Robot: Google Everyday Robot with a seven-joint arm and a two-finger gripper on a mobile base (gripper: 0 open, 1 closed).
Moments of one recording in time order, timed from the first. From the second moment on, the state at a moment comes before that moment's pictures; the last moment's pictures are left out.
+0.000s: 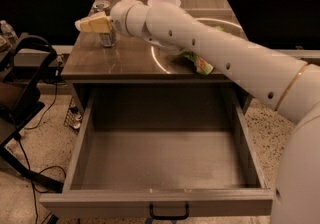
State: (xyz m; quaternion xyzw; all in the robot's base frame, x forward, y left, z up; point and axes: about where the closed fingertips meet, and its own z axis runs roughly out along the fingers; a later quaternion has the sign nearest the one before) arm 0.757 0.154 0.950 -0.34 0.65 0.24 0.64
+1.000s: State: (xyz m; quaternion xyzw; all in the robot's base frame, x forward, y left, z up) arm 0.766 0.193 0.932 -0.34 0.65 0.29 0.62
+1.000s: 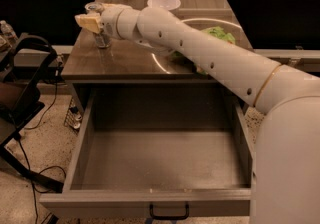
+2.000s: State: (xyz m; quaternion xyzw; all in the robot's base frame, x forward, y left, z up) arm 0.764 0.199 0.932 -0.35 0.65 0.29 0.62
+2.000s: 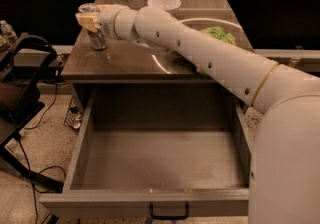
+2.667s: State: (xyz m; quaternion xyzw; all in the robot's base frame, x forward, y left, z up) arm 0.751 0.149 0.954 -0.32 0.66 0.27 0.63
